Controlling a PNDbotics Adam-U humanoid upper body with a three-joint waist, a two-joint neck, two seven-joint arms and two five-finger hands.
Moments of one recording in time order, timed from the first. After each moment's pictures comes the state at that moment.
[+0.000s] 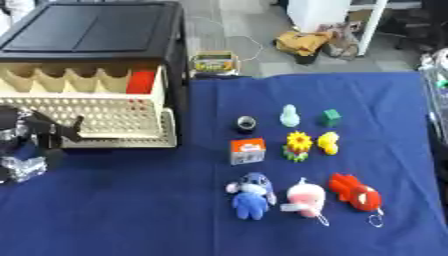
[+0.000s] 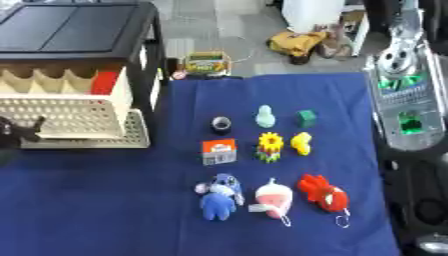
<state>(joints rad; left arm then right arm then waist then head) -0.40 1.04 -0.15 -1.76 -0.26 -0.25 -0.54 -0.92 -0.25 -0.06 -1.59 0.54 0.13 -0.26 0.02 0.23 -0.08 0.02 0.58</state>
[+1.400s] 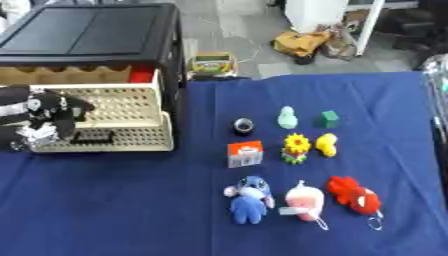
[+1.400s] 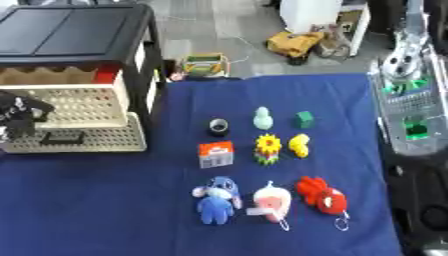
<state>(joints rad) -0.56 0.99 -0.18 -1.64 -0.17 -0.24 -0.57 -0.92 -0.25 -0.06 -1.59 0.54 0.13 -0.26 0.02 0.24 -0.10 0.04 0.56</state>
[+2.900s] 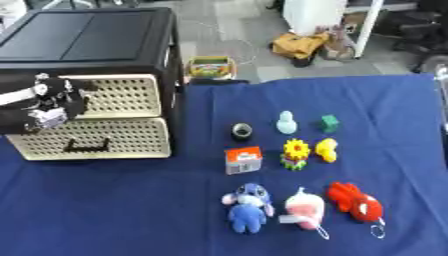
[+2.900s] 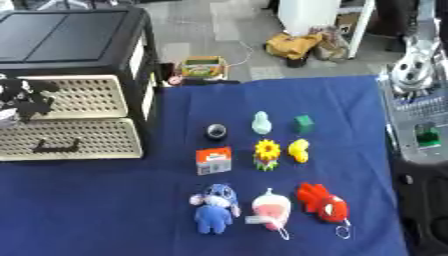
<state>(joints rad) -0.65 0.94 -0.18 -1.50 -0.20 -0.29 -0.48 -0.95 -0.25 -0.07 -1.59 0.54 0.13 -0.26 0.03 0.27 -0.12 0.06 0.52</state>
